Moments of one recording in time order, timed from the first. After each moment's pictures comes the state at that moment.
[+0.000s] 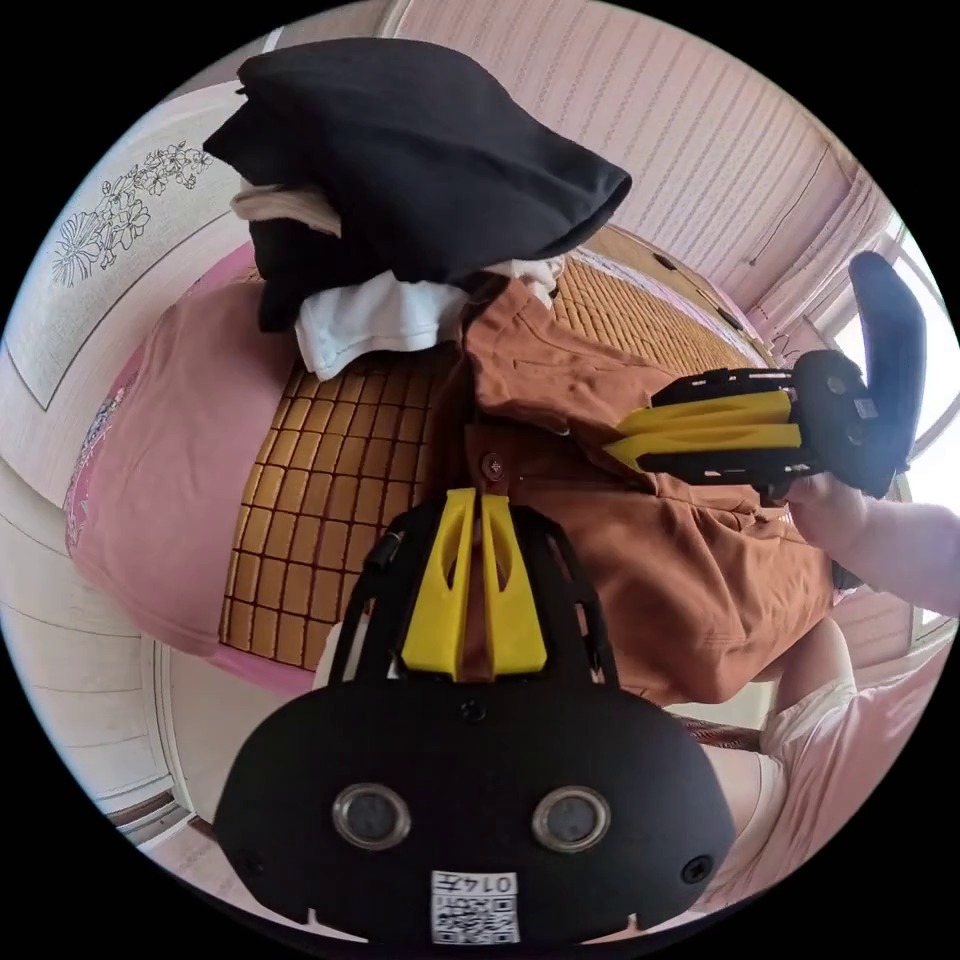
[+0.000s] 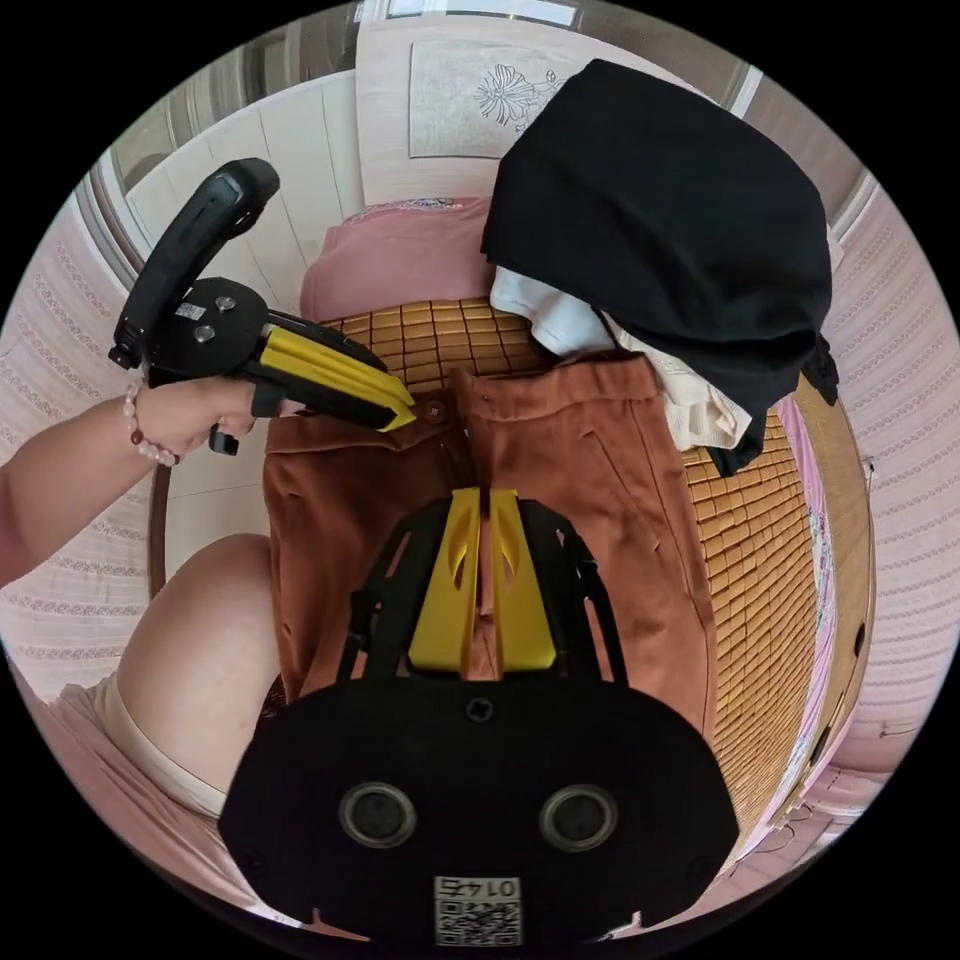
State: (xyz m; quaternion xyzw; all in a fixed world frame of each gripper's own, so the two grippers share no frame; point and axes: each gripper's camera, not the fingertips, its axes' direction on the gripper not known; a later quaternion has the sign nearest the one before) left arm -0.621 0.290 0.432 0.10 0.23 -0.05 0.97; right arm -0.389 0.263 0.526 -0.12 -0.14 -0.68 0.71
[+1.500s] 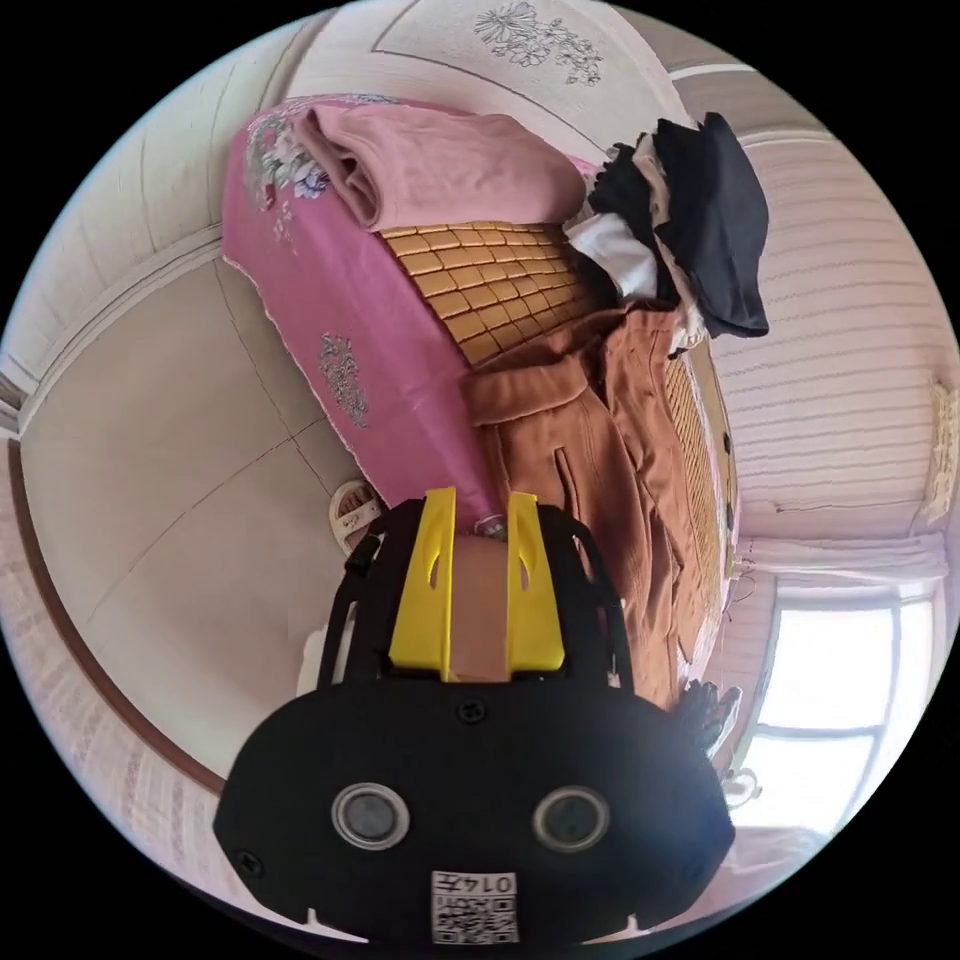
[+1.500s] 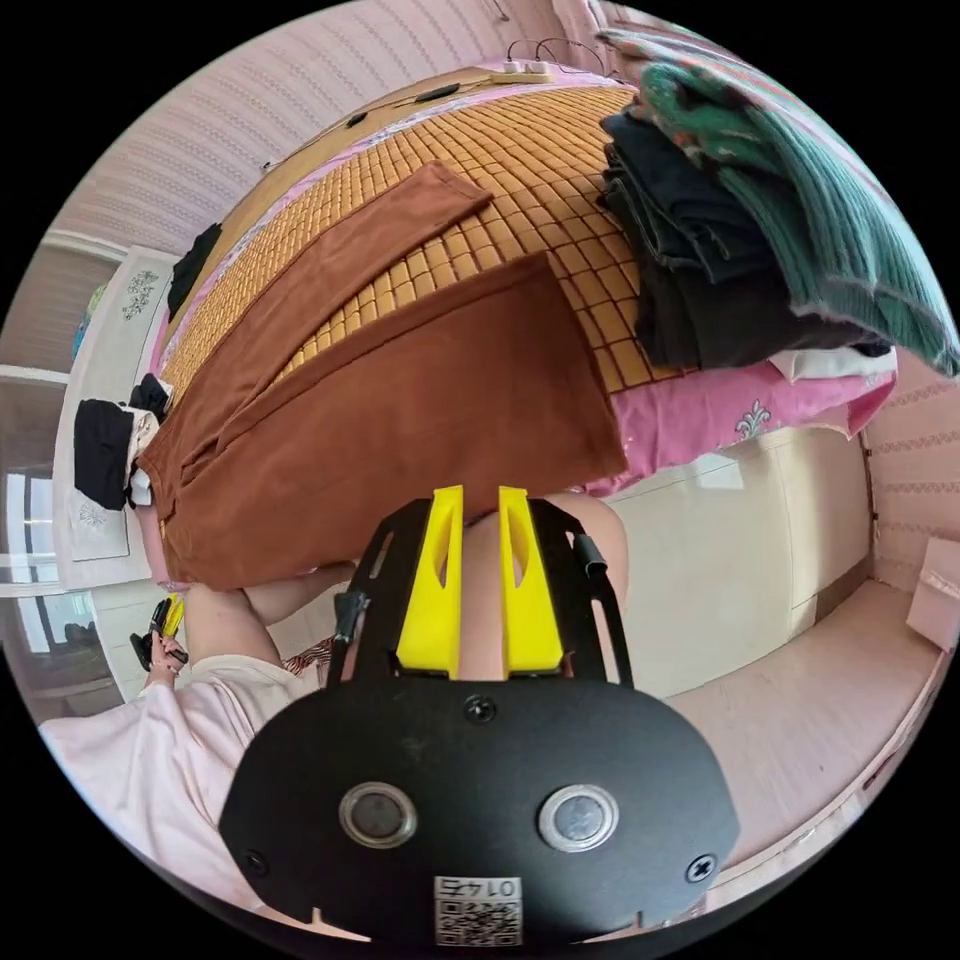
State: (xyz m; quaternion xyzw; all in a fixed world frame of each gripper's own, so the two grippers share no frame) left arm -0.749 0.524 0.441 0.00 0.34 -0.44 0.83; right arm 0.392 0.236 0.334 -0.21 0.00 0.09 0.97
